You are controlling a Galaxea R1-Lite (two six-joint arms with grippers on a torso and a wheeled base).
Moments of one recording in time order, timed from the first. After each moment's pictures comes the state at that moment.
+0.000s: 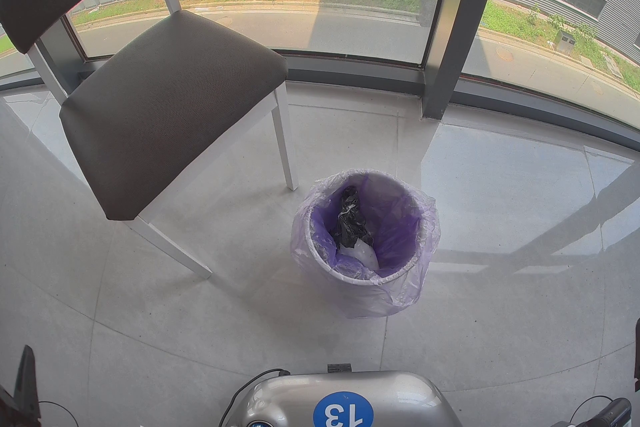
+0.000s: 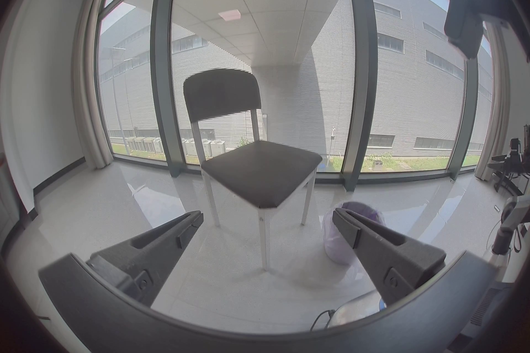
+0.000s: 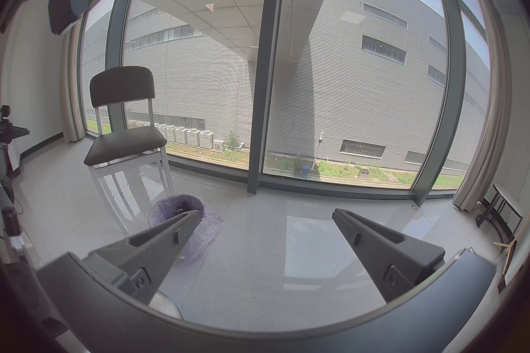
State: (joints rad) left arm 0.00 0.01 -0.24 0.10 -0.03 0.02; right arm 0.00 0.01 -0.18 0.03 -0.07 -0.10
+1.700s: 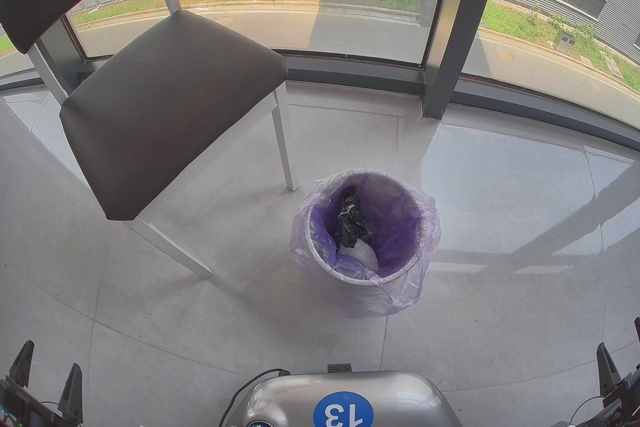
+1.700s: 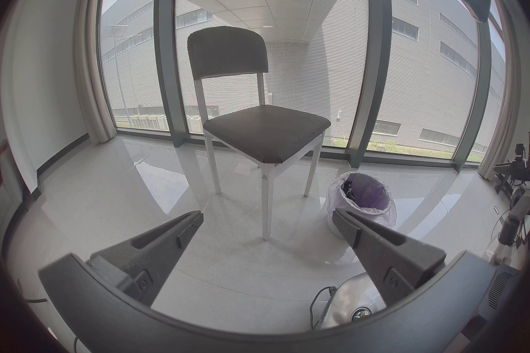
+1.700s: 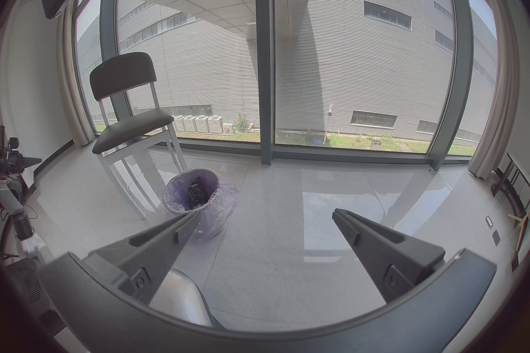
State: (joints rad) left arm 0.00 0.02 -0.02 0.00 0.00 -0.02; right arm 0.00 0.02 -0.02 -0.01 0.00 0.01
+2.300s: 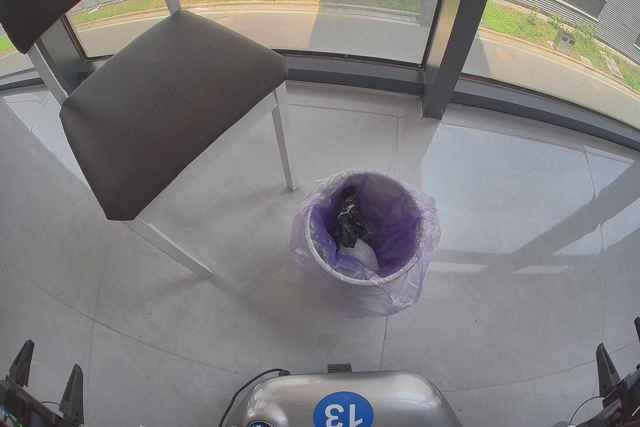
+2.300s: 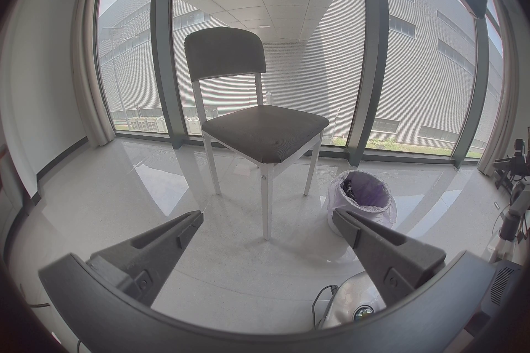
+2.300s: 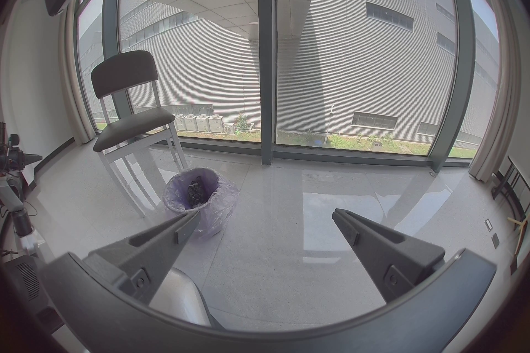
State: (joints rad) left arm 0.00 0.02 -0.02 0.00 -0.01 0.00; right arm 0.00 0.02 -0.02 0.00 0.00 0.00
